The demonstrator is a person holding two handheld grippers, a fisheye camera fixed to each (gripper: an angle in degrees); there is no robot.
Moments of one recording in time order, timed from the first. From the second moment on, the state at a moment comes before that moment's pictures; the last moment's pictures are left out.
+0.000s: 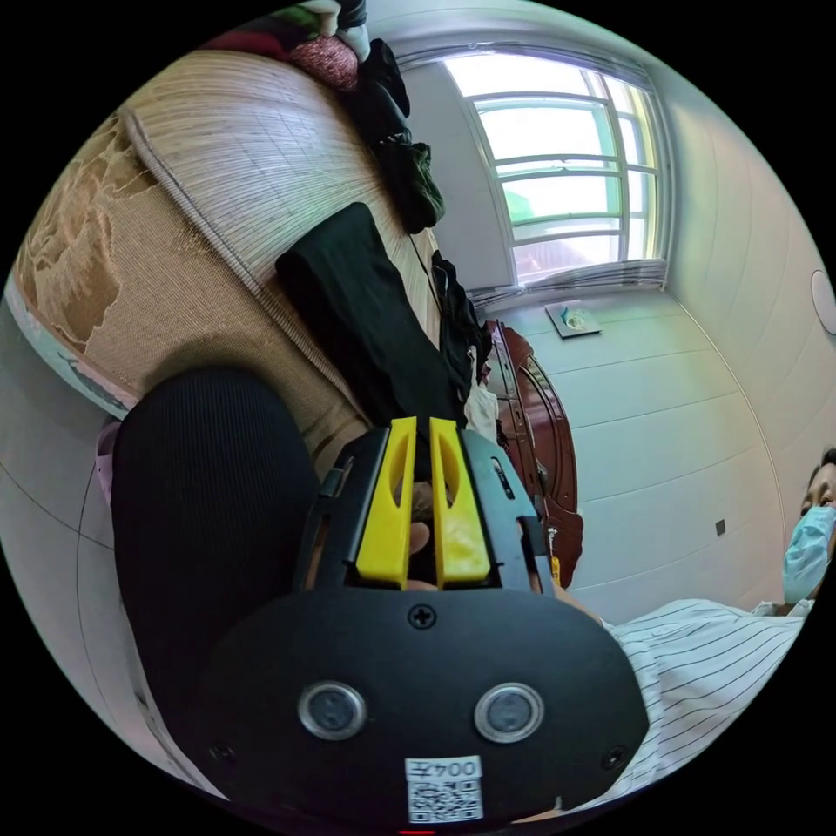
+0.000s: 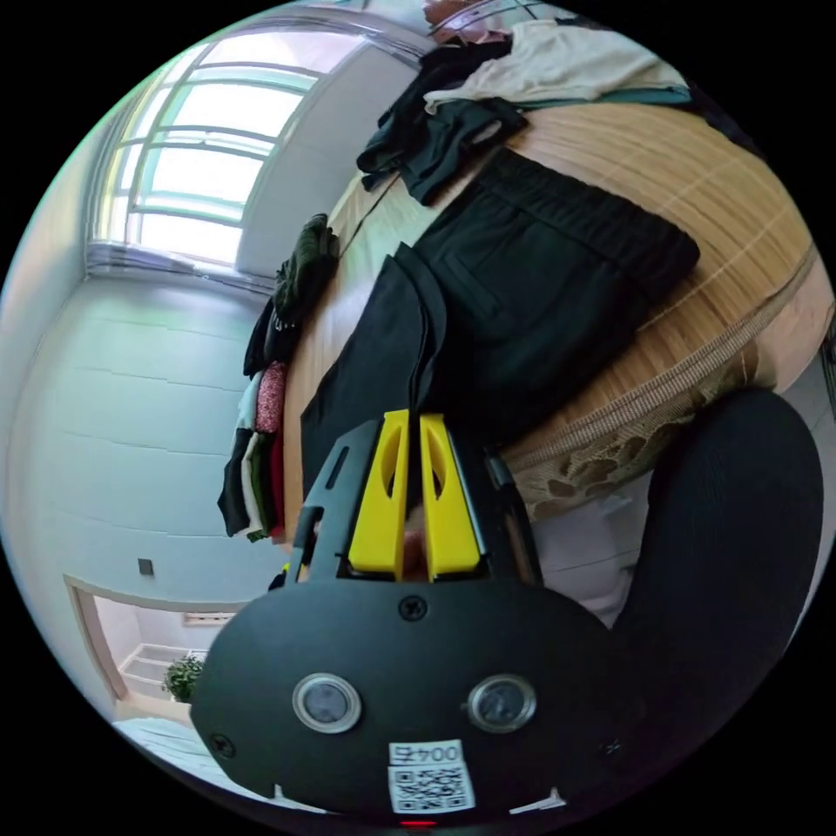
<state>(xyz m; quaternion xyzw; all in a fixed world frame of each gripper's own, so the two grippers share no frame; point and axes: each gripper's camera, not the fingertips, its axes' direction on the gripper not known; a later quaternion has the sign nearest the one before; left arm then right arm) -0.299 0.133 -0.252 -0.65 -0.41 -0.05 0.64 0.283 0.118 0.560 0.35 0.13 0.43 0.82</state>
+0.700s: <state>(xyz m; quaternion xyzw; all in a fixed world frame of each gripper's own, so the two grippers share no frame) -0.282 0.158 -0.264 -0.65 -0.42 -0.05 0.62 0.205 0.109 0.572 0.32 0.29 0.36 0.83</state>
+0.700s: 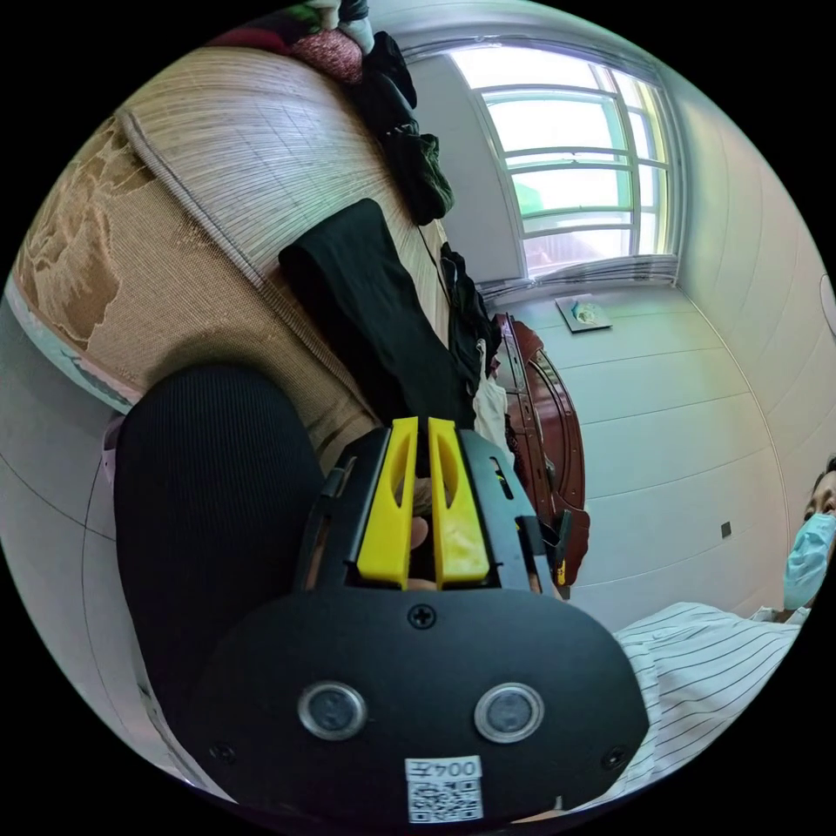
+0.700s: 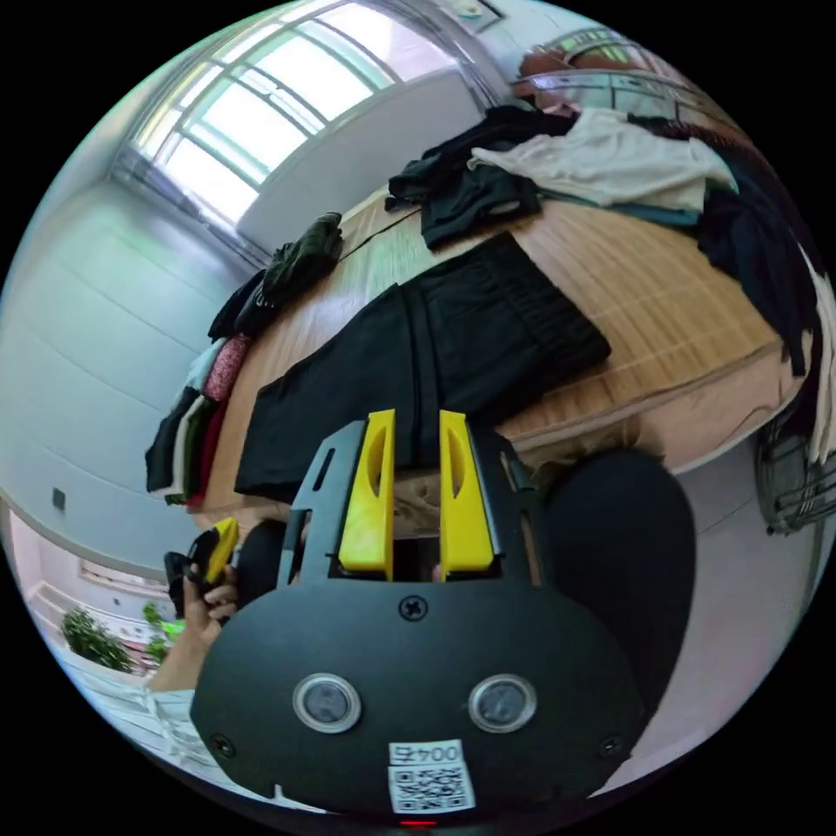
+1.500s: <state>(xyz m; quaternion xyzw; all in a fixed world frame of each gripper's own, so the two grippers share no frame) -0.266 0.349 -0.294 -0.80 -0.34 0.34 0.35 0.213 0.081 0.588 0.15 0.35 0.28 0.88</state>
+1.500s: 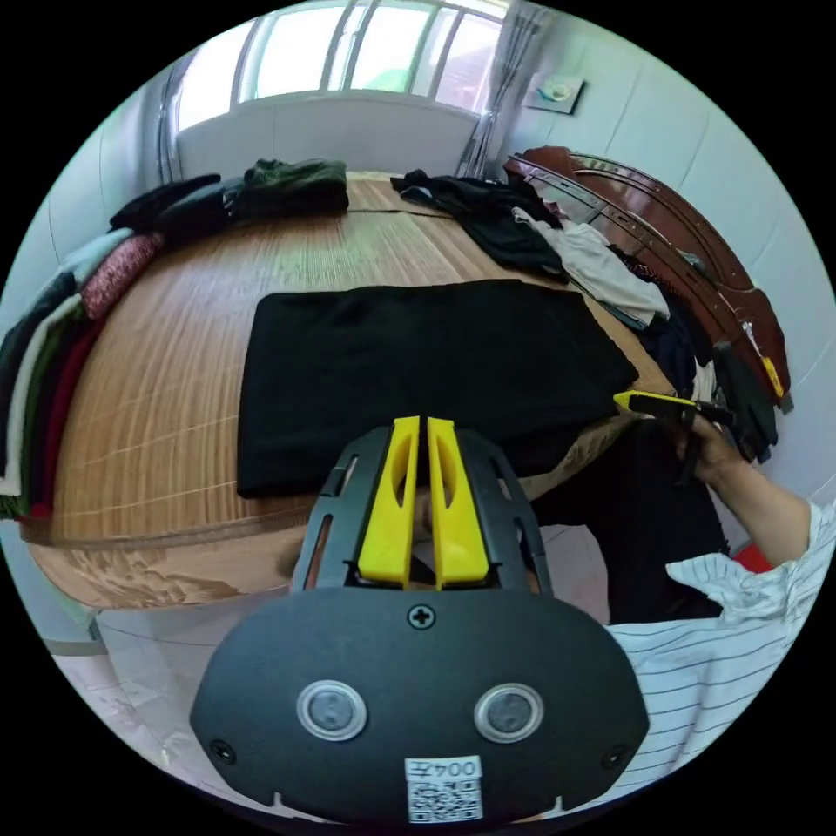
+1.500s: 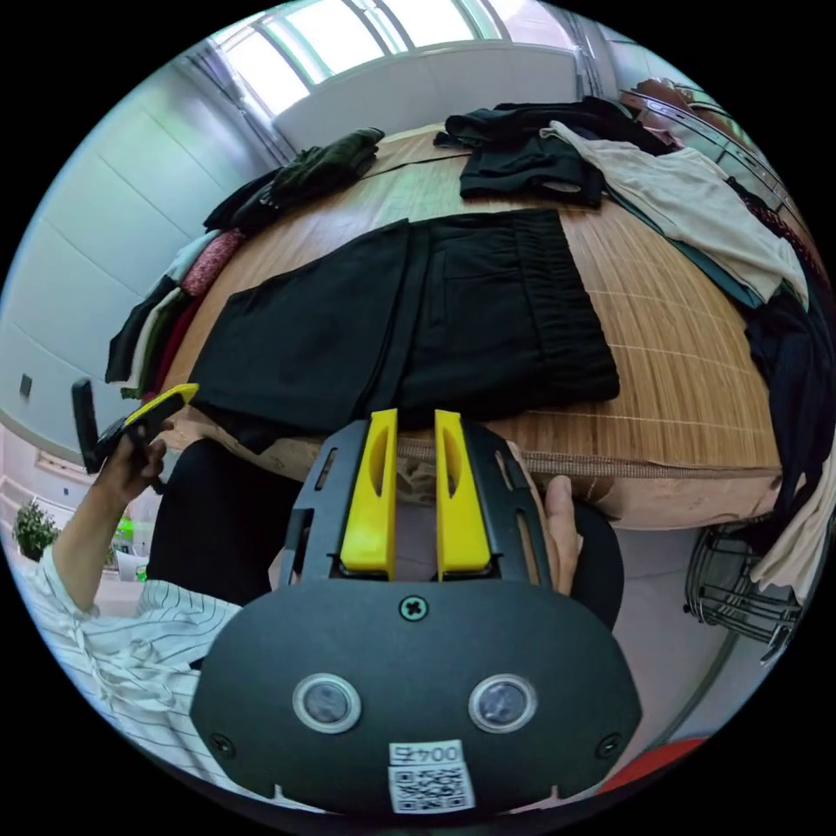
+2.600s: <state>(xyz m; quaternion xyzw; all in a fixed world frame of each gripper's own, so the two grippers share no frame) -0.292 0.402 -0.391 -0.81 -0.37 0.36 0.29 0.194 0.040 0.594 0.07 0.39 0.18 0.90</state>
